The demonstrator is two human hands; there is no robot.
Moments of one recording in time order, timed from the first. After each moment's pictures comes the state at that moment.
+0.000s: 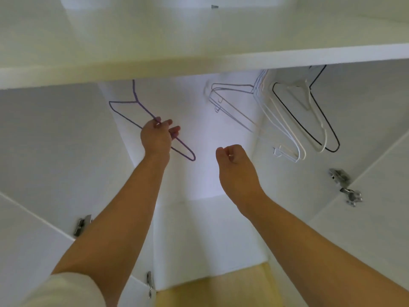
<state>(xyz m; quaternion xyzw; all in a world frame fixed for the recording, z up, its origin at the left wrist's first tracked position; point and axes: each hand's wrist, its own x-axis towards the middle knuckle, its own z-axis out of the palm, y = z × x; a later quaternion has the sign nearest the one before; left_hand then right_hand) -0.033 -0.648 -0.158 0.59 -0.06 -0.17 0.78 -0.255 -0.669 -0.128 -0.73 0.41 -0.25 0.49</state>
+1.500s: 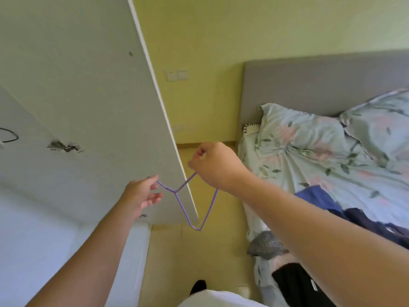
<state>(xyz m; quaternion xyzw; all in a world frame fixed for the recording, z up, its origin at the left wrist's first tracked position) -0.555 -0.612 -0.264 0.60 -0.45 -0.62 0.22 -0.738 -0.473 -0.161 -0.44 0.77 -0.37 0.28</state>
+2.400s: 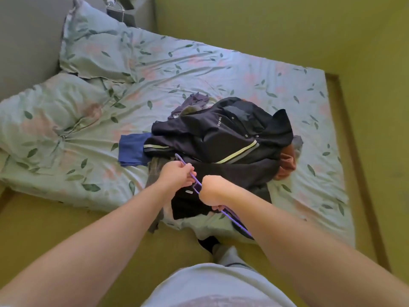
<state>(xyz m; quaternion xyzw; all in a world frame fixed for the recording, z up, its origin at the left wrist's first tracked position) -0.859 -0.274 -0.366 0.10 -0.73 -0.57 -0.35 -0.791 -0.167 -0.309 0.23 0.85 -0.21 0.42</state>
